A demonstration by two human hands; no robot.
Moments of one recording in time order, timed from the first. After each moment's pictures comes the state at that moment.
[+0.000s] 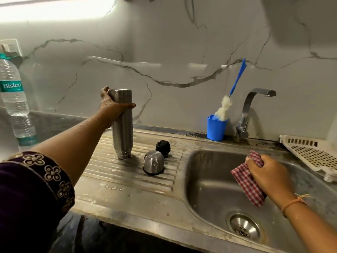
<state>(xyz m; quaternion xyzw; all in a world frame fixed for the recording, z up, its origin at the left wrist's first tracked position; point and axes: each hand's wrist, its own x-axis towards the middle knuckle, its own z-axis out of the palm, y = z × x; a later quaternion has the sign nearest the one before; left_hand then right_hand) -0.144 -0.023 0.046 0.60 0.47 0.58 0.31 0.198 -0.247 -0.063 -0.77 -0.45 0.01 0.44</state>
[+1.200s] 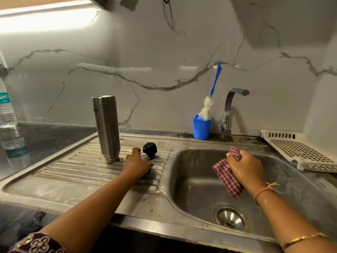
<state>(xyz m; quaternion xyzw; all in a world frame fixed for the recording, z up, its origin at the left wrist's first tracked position) -0.057 -0.110 -0.069 0.69 0.62 0.28 0.23 0.202 -0.248 -0.063 -0.77 -0.43 0.03 0.47</state>
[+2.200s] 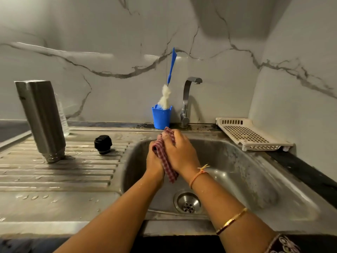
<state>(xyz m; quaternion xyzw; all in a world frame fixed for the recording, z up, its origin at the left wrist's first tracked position) 0.099 -0.206 -0.066 0.53 0.33 0.49 0.61 0.157 -0.247 -0.044 -0.70 -0.51 0.05 0.50</state>
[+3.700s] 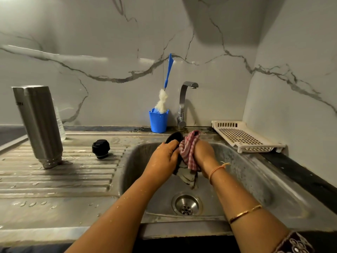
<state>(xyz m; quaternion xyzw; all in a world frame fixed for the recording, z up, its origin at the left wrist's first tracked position) 0.090 -0.209 -0.057 0.85 0.22 0.40 0.25 0.209 -0.252 -0.045 -0.75 -0.33 0.18 0.54</state>
